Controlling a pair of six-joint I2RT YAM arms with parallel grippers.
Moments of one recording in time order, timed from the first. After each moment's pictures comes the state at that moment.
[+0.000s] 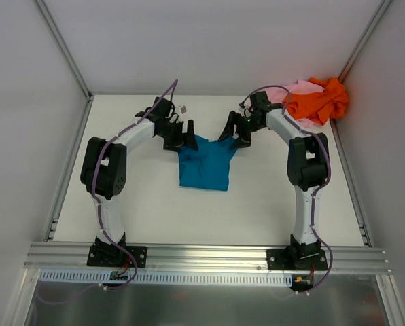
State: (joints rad) left arm -0.33 1.98 1.49 -0.55 0.49 -0.31; right arm 0.28 2.17 1.77 -0.75 -0.67 0.48
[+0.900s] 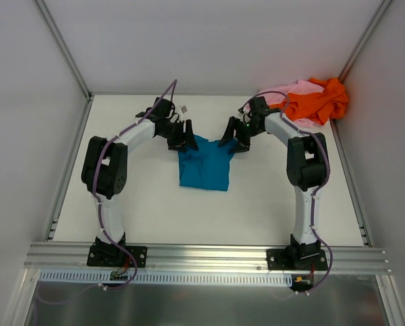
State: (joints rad) left arm -0.33 2.00 1.49 -0.52 0.55 -0.38; right arm 0.29 2.17 1.70 -0.70 -0.67 0.50
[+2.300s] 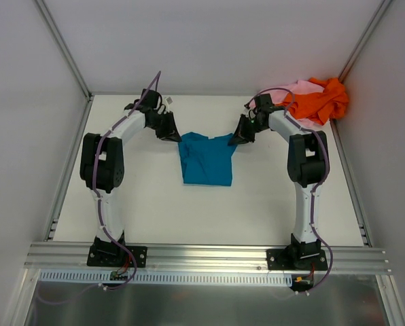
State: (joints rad) left arm -0.22 2.06 1.62 -0.60 0.50 -0.38; right arm 0.23 2.23 1.76 -0.68 -0.63 0.47
